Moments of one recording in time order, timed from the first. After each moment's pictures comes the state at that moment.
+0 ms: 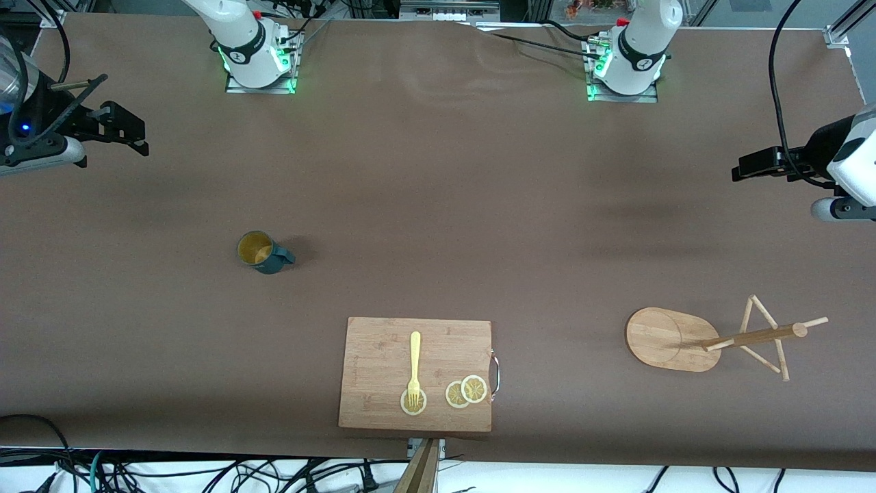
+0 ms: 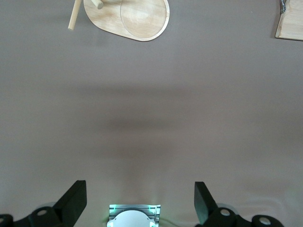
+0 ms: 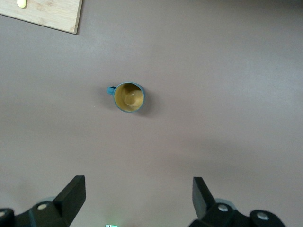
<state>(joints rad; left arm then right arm) 0.07 0.18 -0.04 -1.39 -0.08 1.33 -0.05 0.03 -0.01 0.05 -1.59 0.00 1.55 -0.15</state>
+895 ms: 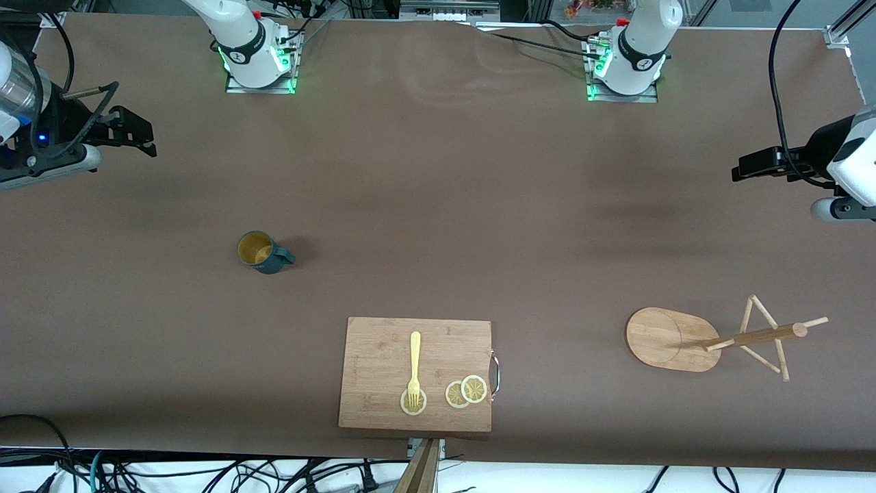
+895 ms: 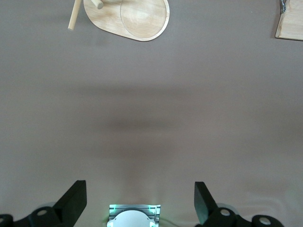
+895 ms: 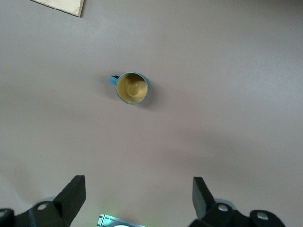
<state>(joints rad) 0.07 0.18 -0.04 -1.39 -0.08 1.33 -0.05 0.03 0.02 0.05 -1.59 -0.01 1.52 -0.21</state>
